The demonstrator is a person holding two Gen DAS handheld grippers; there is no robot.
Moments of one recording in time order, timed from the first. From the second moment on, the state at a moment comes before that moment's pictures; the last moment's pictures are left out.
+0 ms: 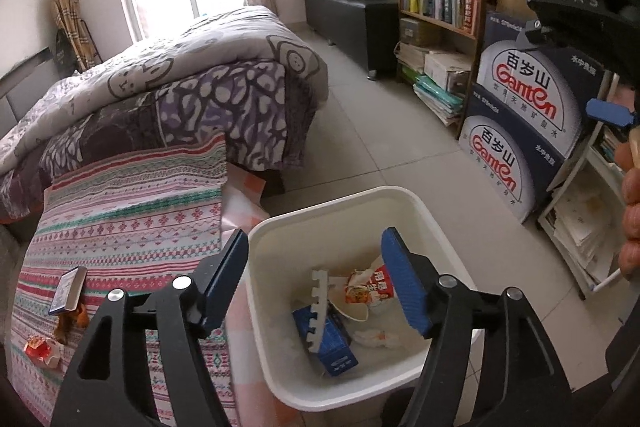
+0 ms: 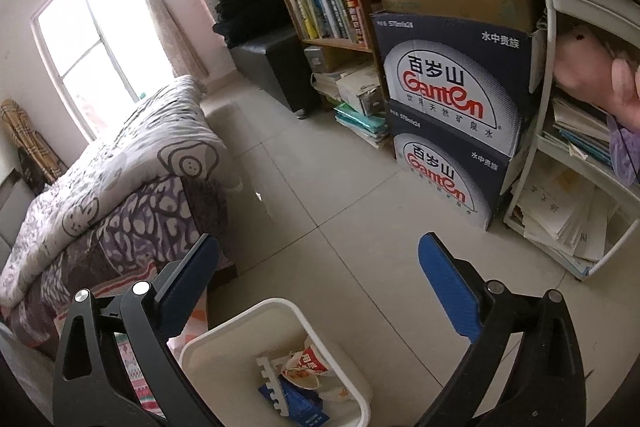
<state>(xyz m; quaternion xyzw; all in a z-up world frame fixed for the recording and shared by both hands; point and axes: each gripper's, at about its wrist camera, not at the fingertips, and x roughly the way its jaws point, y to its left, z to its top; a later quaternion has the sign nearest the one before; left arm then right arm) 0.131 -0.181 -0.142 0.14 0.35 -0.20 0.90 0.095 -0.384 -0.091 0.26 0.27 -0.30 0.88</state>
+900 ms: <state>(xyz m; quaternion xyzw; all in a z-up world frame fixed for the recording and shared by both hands) 0.183 0.013 -0.148 0.05 0.40 0.02 0.91 0.162 -0.223 -0.103 0.15 0.35 -0.18 0.91</state>
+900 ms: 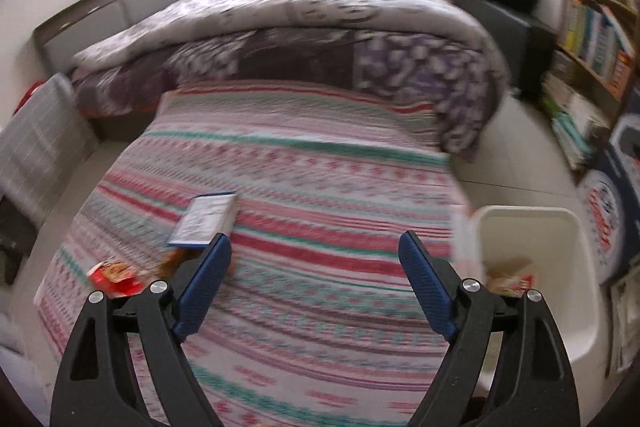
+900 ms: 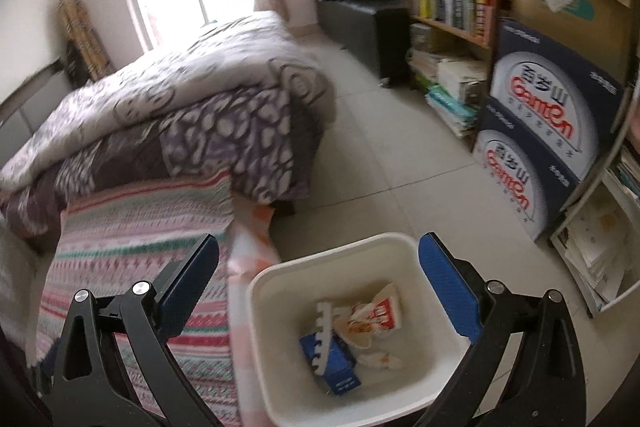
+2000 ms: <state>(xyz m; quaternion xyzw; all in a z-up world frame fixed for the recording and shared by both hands) 0.216 0.290 -0.246 -0.30 0.52 0.23 0.77 0.242 0.011 -0.186 0.05 0.50 0.04 0.86</state>
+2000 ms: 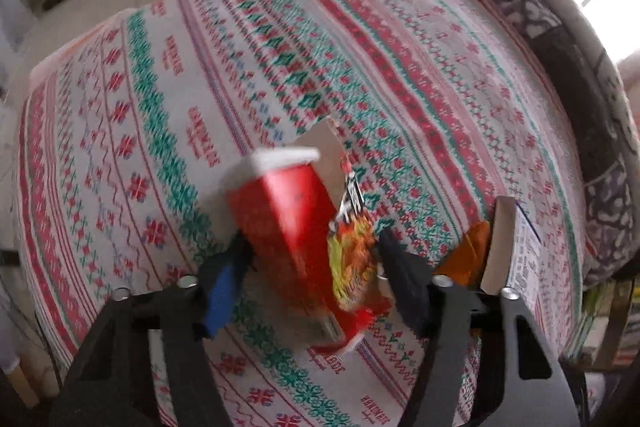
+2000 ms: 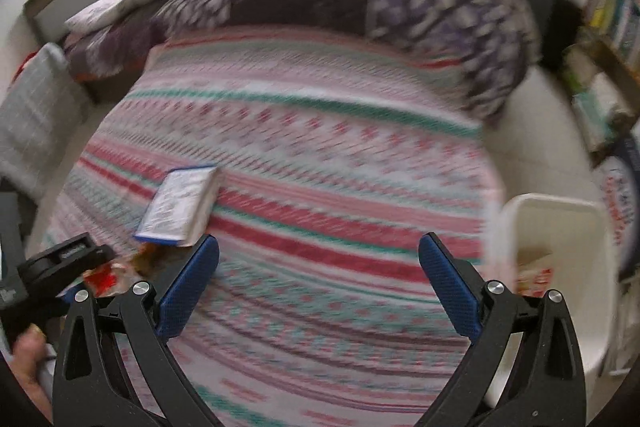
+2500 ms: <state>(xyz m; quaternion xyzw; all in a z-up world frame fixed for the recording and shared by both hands) 0.197 0.333 -0.211 -0.30 0.47 0.22 0.80 0.304 0.110 -0.238 0.04 0.58 0.07 0.81</state>
